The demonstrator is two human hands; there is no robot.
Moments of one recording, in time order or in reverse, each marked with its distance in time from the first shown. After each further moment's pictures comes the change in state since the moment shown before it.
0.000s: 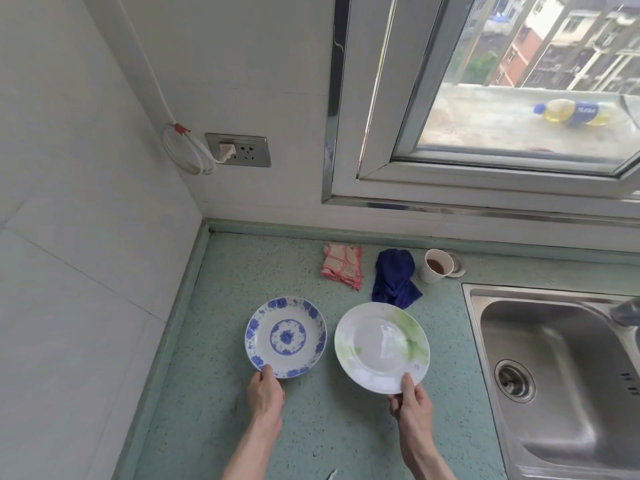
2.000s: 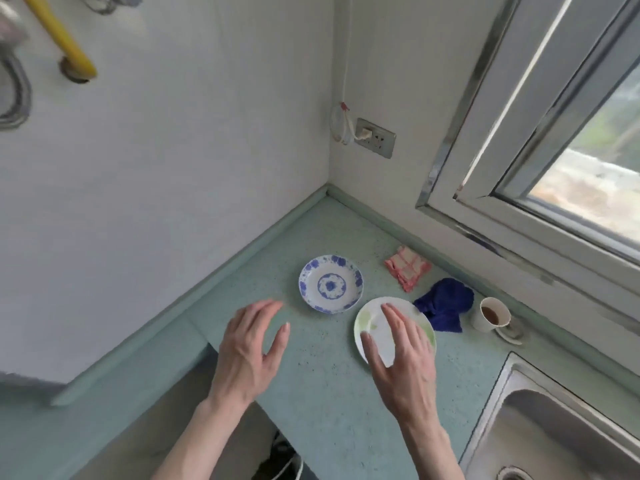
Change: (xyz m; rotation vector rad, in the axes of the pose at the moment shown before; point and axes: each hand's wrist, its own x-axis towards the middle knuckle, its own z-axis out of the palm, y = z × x) left_hand -0.236 -0.051 -0.070 0.552 0.560 1.035; right_hand -0.053 -0.130 -0.052 -0.866 -0.637 -1.317
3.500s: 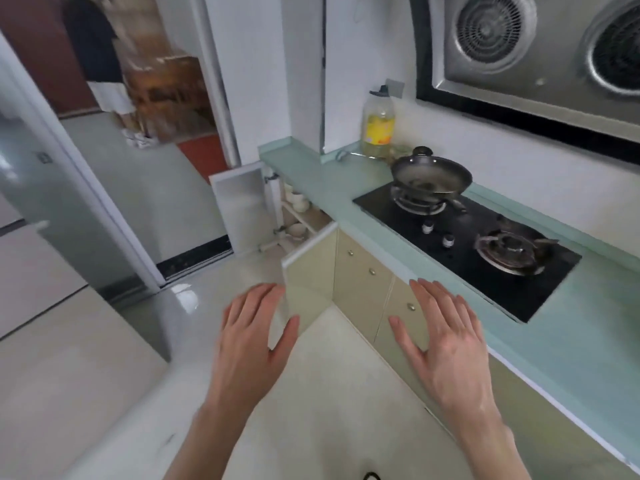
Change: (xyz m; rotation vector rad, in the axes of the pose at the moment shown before) left_hand -0.841 0.048 -0.410 0.766 0.933 -1.340; right_hand -0.614 -0.544 0.047 0.569 -0.660 -1.582
